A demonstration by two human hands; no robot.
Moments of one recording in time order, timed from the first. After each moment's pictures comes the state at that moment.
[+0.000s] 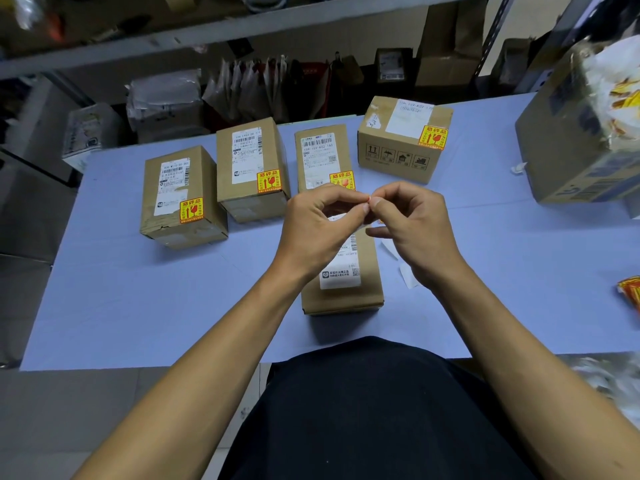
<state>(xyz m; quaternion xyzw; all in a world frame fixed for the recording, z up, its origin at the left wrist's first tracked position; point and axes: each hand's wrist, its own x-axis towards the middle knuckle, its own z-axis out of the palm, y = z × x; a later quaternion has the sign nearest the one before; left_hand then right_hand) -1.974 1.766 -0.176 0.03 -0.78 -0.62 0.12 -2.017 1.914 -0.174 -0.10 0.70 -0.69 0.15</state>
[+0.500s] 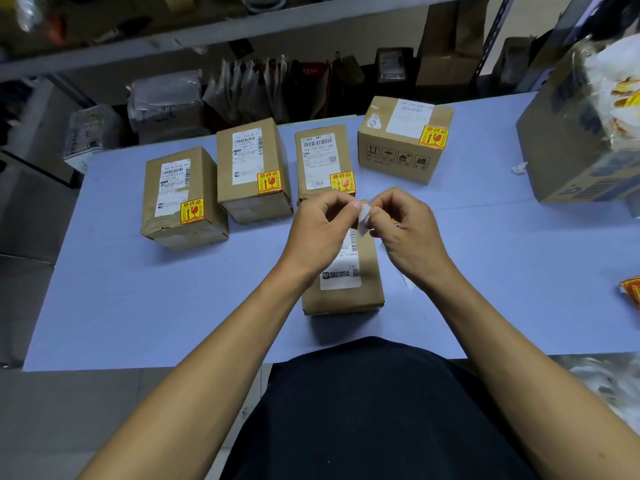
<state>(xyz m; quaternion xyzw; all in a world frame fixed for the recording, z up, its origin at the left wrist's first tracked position) -1.978 1.769 -0.184 0.14 -0.76 -0.63 0.05 -2.018 1.911 -0.194 -0.12 0.78 -0.60 0.12</state>
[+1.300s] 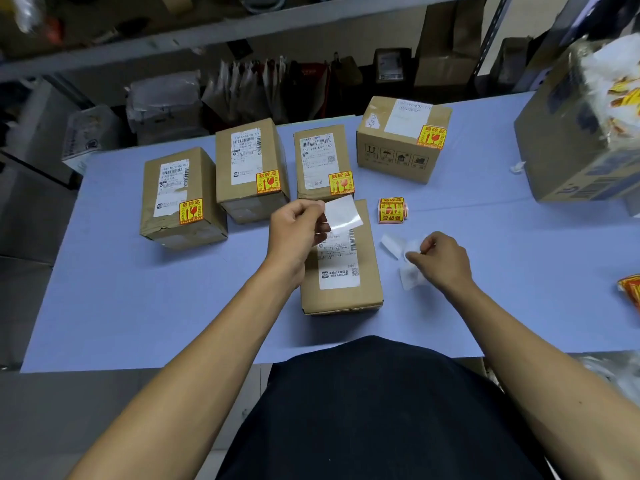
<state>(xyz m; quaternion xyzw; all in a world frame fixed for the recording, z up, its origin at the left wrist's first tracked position) -1.978 1.750 -0.203 0.35 -0.63 -0.69 0.04 -2.034 1.973 -0.292 0.08 0.91 -0.35 0.20</state>
